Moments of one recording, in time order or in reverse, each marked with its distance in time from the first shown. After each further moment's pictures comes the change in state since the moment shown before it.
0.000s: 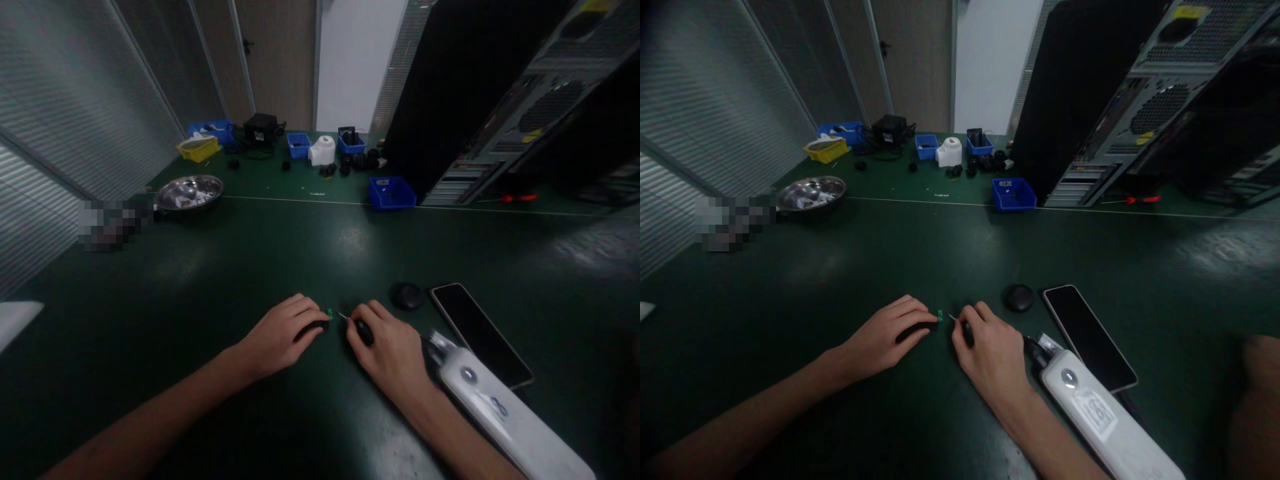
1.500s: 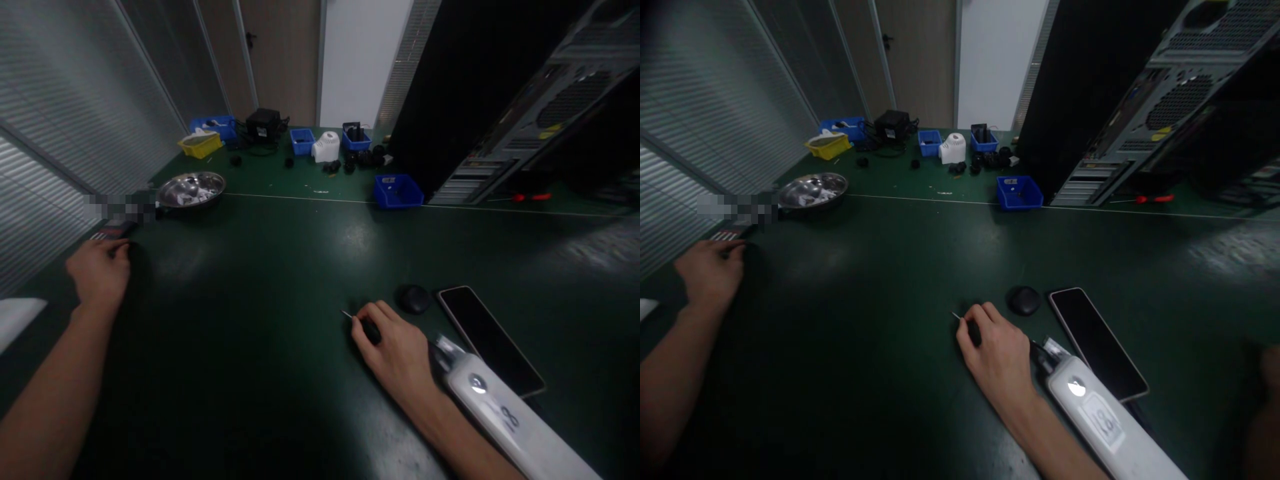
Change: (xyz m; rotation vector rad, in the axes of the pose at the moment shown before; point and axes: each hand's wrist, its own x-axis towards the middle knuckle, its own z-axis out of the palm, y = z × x) left_hand -0.176 -0.236 -0.184 0.842 0.685 -0.934; right_hand 0.003 0.005 0.002 0.134 -0.034 0.087
